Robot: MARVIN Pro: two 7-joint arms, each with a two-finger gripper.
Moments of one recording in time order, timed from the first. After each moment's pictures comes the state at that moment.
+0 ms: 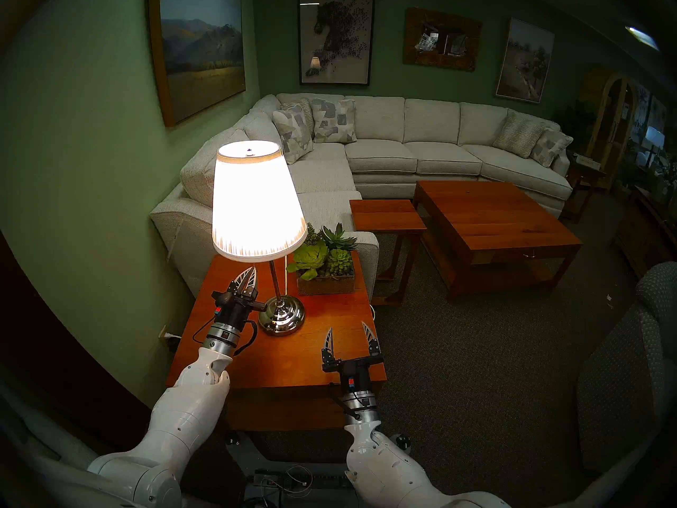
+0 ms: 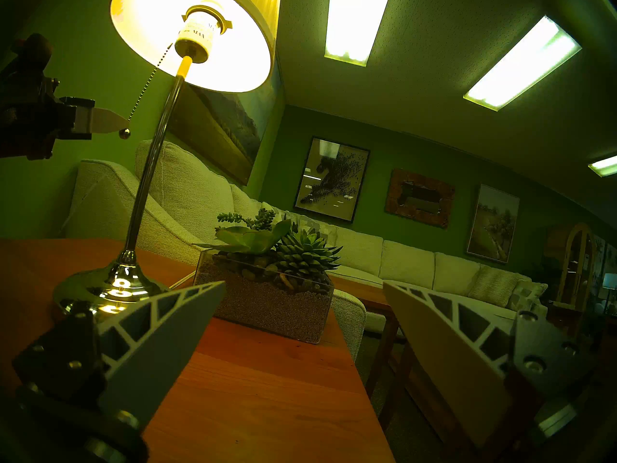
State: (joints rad) left arm 1.44 -1.51 -1.63 -0.89 -0.16 -0.86 -0.40; right arm -1.54 -1.55 1.08 -0.68 -0.55 -0.95 -0.83
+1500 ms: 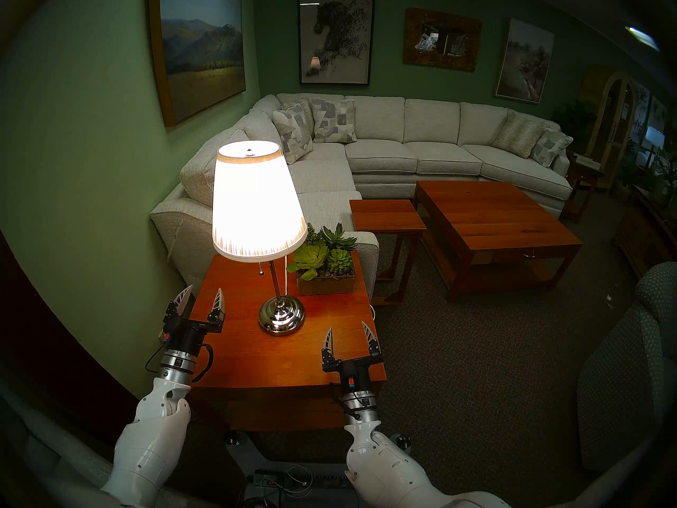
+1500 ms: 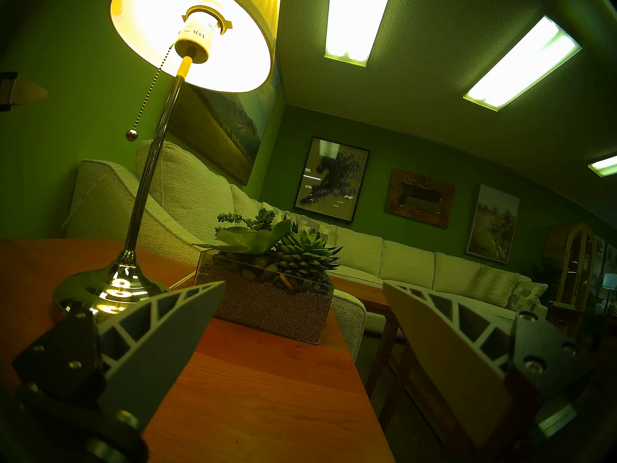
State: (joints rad) left arm 1.70 -1.43 -1.74 -1.13 -0.38 -0.81 -0.47; right arm -1.54 -1.55 1.08 -0.68 -0.55 -0.95 -0.83
